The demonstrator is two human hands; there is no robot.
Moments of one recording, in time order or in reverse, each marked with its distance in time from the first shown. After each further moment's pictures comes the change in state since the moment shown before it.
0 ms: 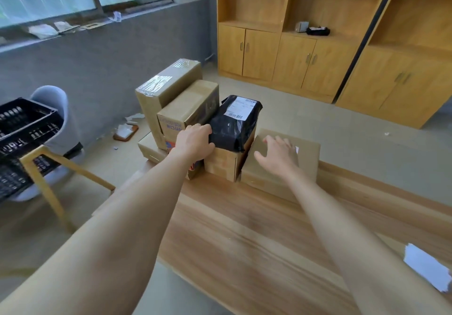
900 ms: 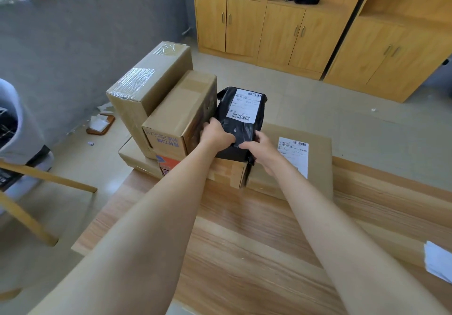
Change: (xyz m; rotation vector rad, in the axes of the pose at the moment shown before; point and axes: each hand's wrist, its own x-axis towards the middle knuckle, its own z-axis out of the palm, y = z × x) left_hand 0.115 0.004 0.056 -0.611 -0.276 -0.300; right_hand 0.101 -0.043 0.057 1.050 -0.241 0.415
